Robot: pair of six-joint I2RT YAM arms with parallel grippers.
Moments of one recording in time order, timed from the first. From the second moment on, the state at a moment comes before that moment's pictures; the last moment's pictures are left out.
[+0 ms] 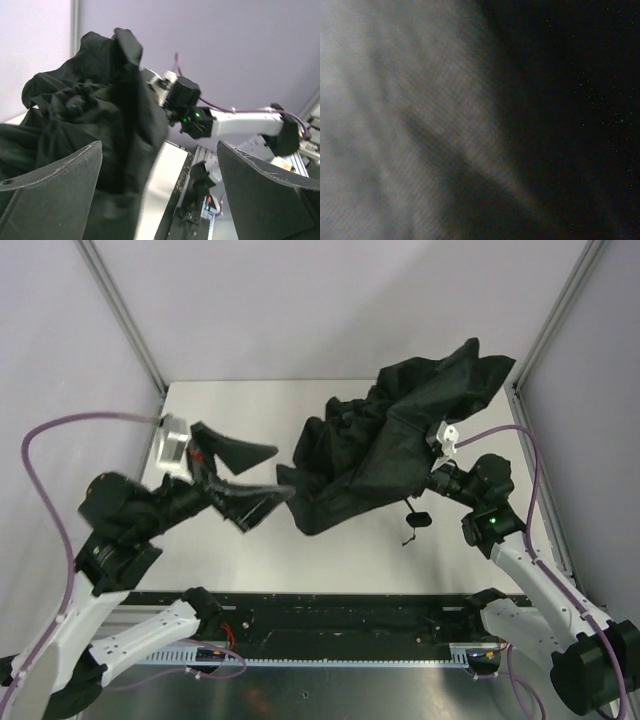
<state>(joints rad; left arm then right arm) -0.75 0.68 1.18 -0.22 0.40 -0.37 0.37 0.91 0.67 0.38 -0.70 0.09</state>
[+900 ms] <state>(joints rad) -0.68 1.26 1.29 0.04 0.43 -0.68 0.56 0.94 0.77 0.27 -0.65 0.02</state>
